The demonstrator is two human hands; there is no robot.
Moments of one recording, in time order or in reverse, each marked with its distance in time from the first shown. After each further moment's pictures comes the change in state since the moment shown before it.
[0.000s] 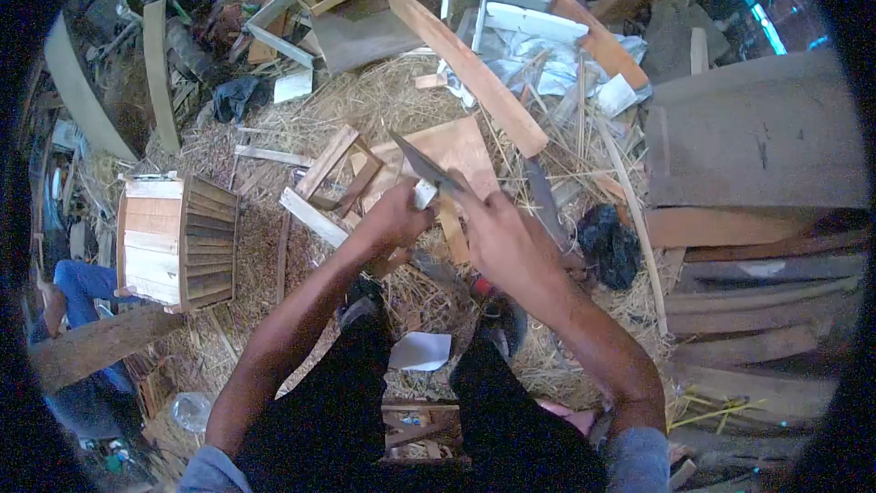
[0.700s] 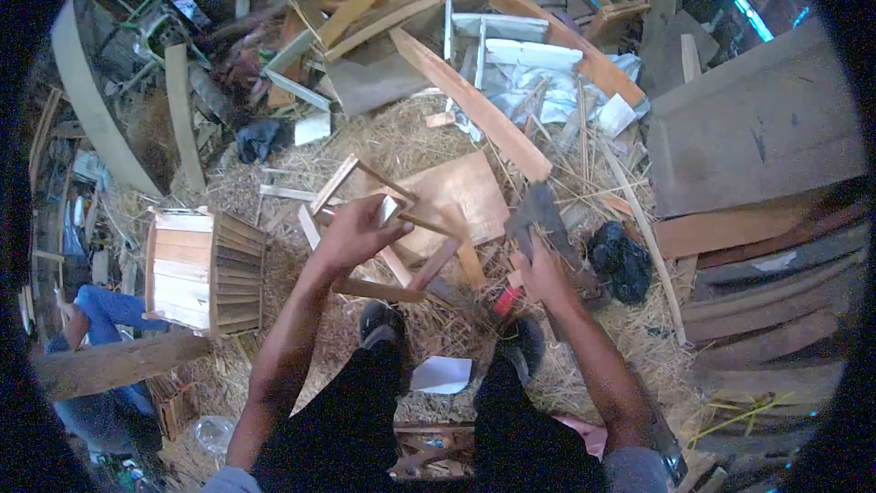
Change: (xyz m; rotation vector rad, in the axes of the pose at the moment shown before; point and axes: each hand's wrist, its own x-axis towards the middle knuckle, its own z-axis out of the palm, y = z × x) left_hand -0.052 0.049 -0.090 0.148 0.055 0.105; right_hand -0.023 0.151 0.123 0.204 0.128 0.236
